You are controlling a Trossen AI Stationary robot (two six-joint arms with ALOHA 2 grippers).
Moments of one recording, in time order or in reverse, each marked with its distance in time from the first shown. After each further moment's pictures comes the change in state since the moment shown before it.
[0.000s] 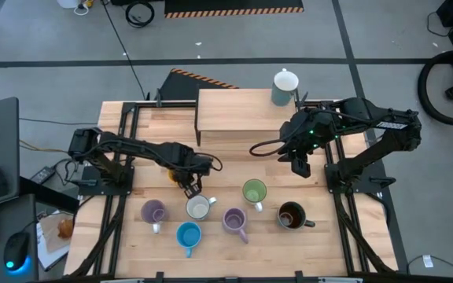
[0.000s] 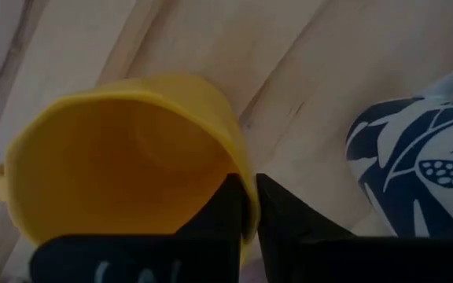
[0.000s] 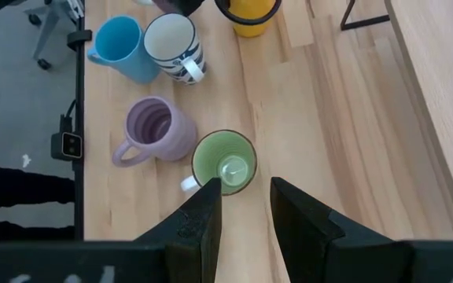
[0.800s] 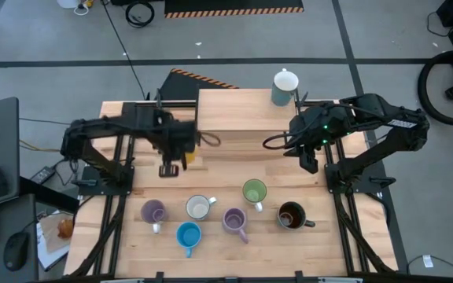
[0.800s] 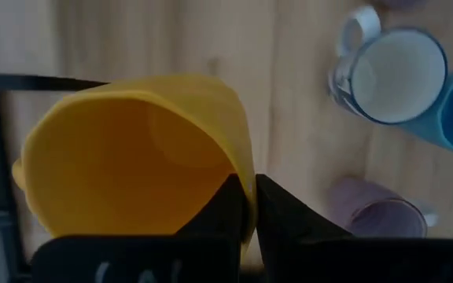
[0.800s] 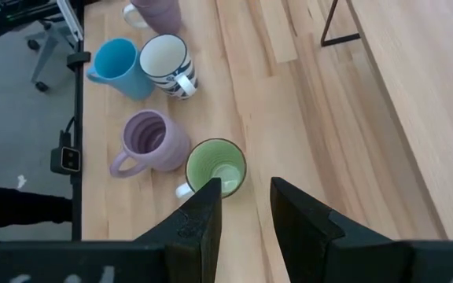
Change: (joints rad) left arm 0.108 -0.088 0.614 -0.527 -0.114 0.695; right arm -0.002 -0.067 0.001 -0.007 0.045 0.019
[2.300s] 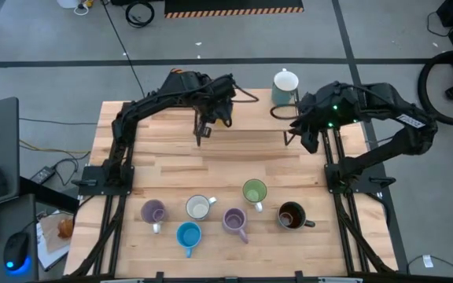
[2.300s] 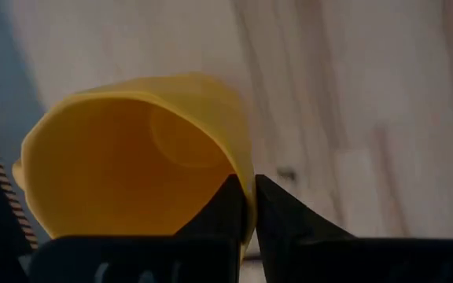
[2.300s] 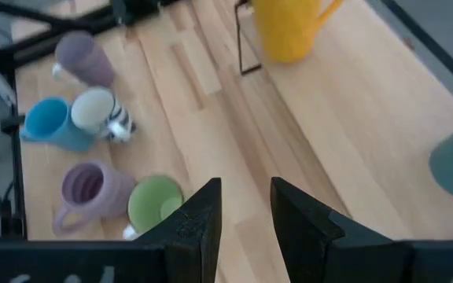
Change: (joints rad) left arm 0.296 0.497 0.519 0.036 -0.081 0.625; right arm -0.173 -0.066 0.001 0.009 0.084 -0.004
